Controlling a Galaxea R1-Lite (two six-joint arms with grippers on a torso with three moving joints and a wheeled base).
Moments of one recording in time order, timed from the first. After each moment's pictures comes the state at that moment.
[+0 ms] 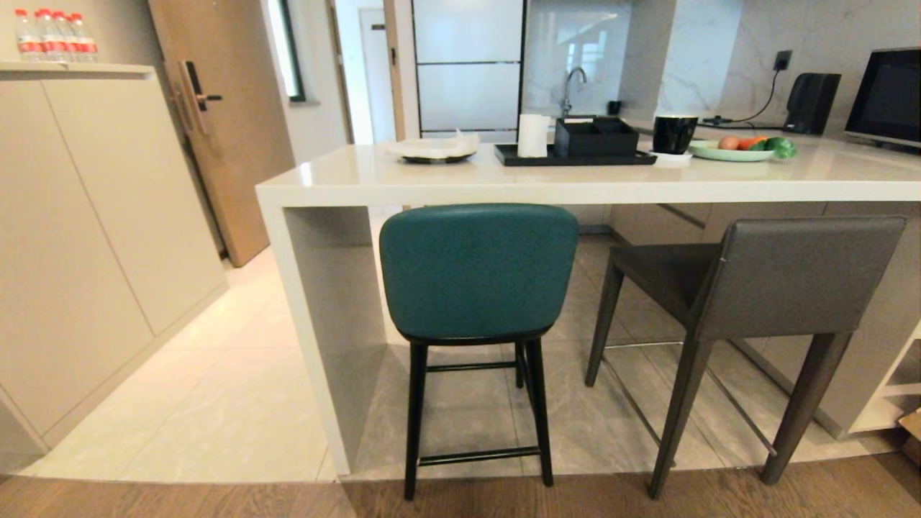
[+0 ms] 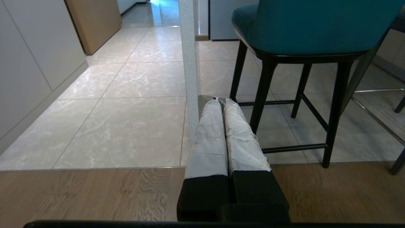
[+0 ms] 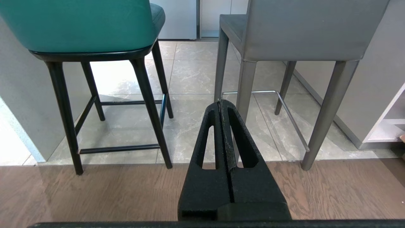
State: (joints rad) left arm 0.00 0.00 -0.02 0.01 -0.04 0.03; right arm 0.00 0.00 0.00 0.01 0.01 -0.05
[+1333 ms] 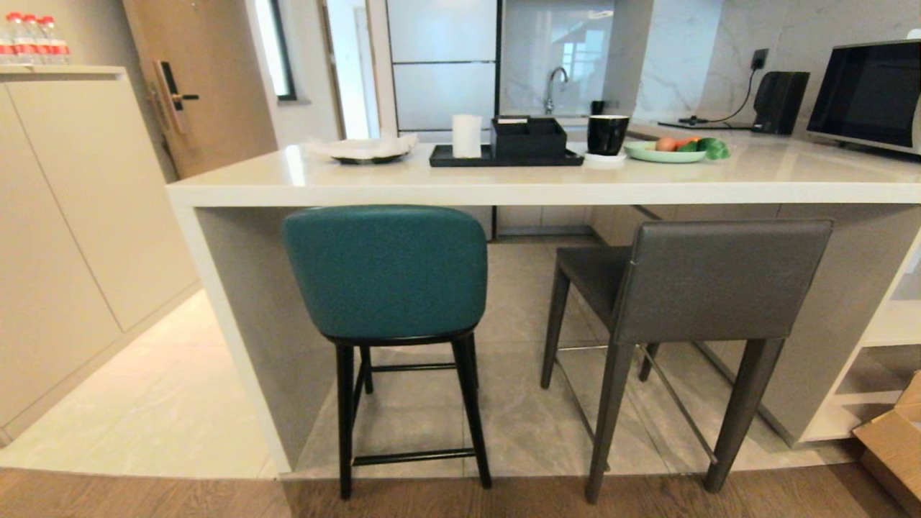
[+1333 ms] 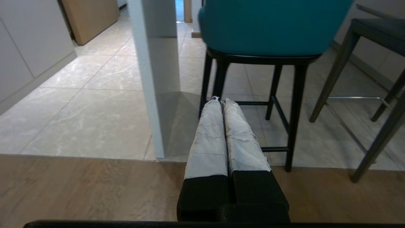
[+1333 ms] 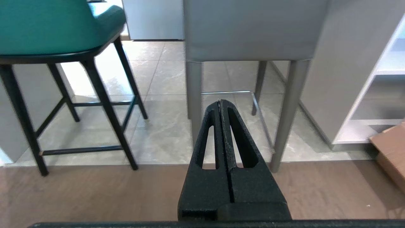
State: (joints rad) left arm 0.00 0.00 -0.02 0.02 0.00 -0.01; right arm 0.00 0.00 0.00 0.01 0.00 -0.04
